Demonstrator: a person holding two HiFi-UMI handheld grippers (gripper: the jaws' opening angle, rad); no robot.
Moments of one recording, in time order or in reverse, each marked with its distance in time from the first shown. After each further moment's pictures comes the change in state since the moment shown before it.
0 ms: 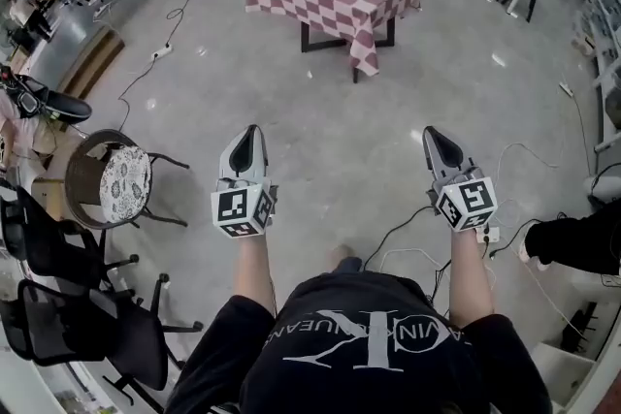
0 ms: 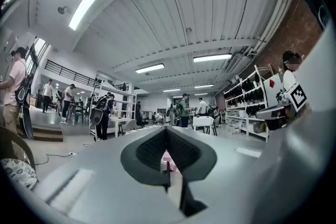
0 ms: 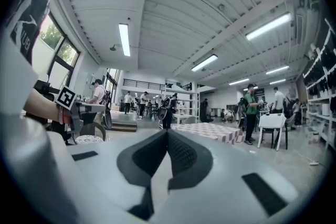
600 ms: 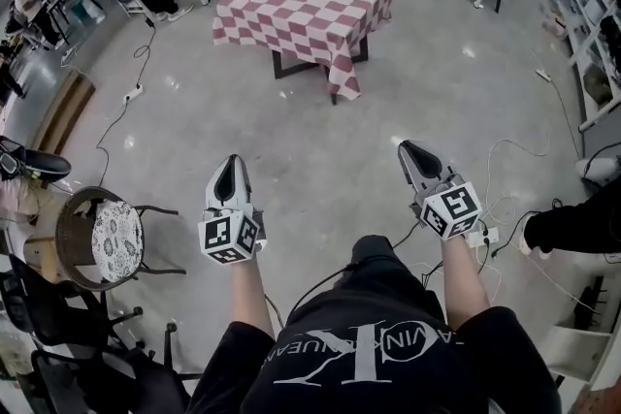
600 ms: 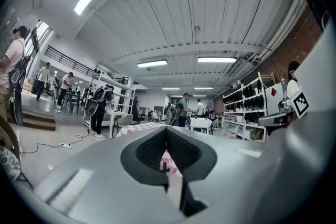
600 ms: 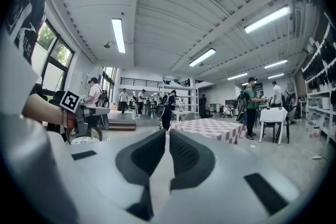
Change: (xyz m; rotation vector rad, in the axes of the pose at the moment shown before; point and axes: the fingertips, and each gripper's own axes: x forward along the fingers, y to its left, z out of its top) left arm 0.078 0.058 -0.024 -0.109 0.025 -0.039; right arm 0.078 -0.003 -0.014 0.045 0.038 -0.015
